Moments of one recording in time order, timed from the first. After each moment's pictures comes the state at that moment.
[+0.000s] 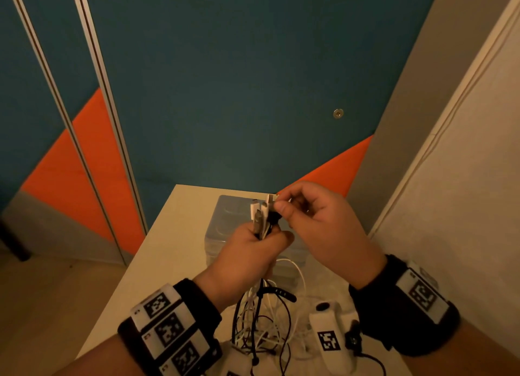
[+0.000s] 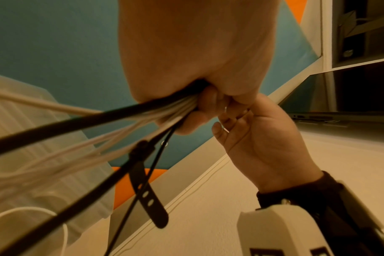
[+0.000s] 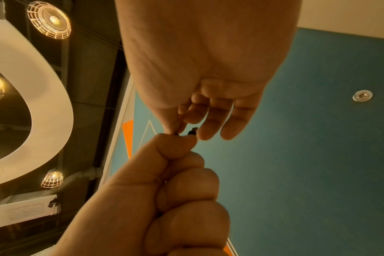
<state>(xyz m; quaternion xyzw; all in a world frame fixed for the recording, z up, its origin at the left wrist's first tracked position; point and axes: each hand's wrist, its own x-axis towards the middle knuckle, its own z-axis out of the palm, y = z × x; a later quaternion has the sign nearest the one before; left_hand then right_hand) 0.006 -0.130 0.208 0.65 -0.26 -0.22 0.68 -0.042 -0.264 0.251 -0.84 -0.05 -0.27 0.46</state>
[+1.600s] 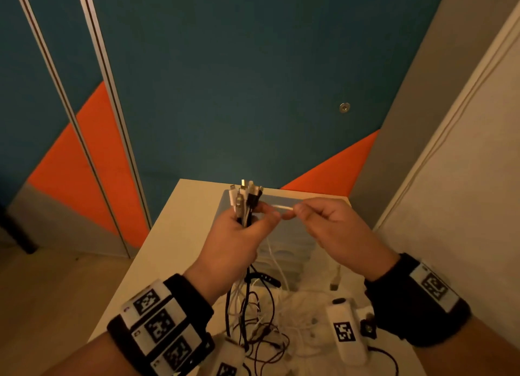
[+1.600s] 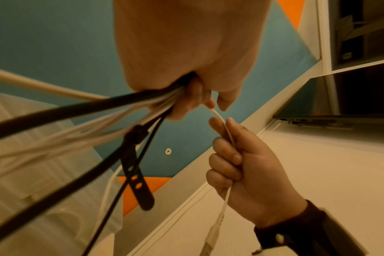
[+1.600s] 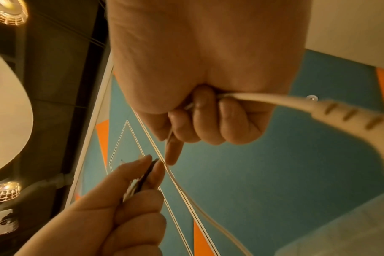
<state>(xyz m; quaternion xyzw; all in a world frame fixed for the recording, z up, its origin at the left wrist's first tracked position) 0.018 -0.112 0.207 0.64 -0.20 -0.16 0.73 -0.043 -0.282 0.234 -0.86 -0.01 -0.15 0.49</state>
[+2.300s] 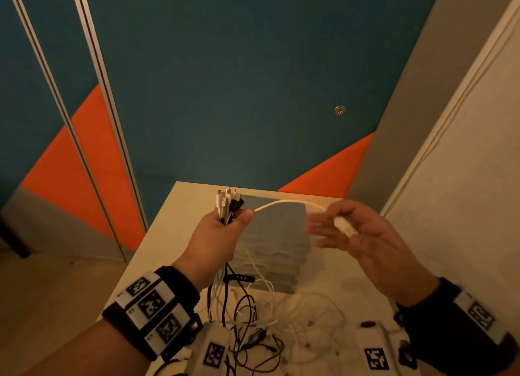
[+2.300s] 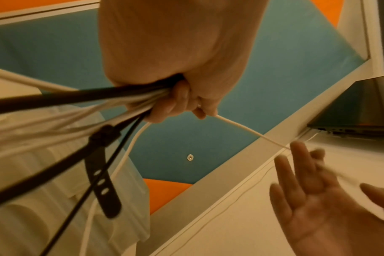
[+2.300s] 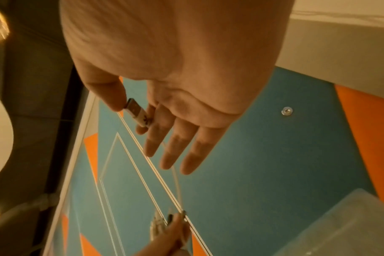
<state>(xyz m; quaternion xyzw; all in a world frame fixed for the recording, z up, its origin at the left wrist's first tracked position) 0.054 -0.111 0.180 0.69 -0.09 -0.15 0.70 -0.089 -0.316 0.228 -0.70 -0.11 -0.11 0.70</state>
